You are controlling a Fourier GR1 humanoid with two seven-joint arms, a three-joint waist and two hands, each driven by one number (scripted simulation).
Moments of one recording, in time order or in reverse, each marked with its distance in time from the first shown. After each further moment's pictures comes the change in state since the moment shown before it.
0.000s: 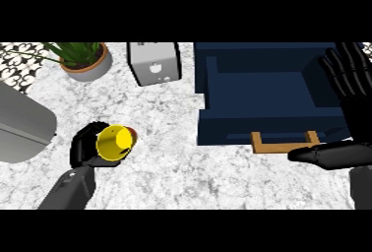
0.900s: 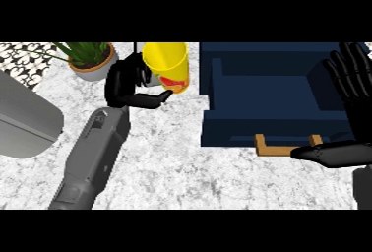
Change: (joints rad) left arm -0.282 -0.135 -0.157 -0.393 0.021 0.050 0.358; right arm 0.017 -0.009 -0.018 0.017 0.017 -0.001 -0.015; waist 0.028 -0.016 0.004
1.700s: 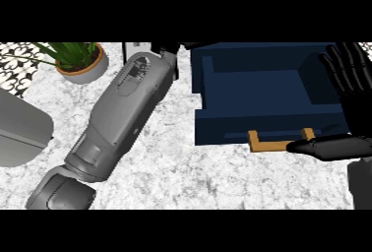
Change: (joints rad) left arm -0.449 -0.022 -0.229 0.092 0.112 0.365 0.438; right arm -0.039 0.005 0.006 0.036 0.013 -0.002 -0.028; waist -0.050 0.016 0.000
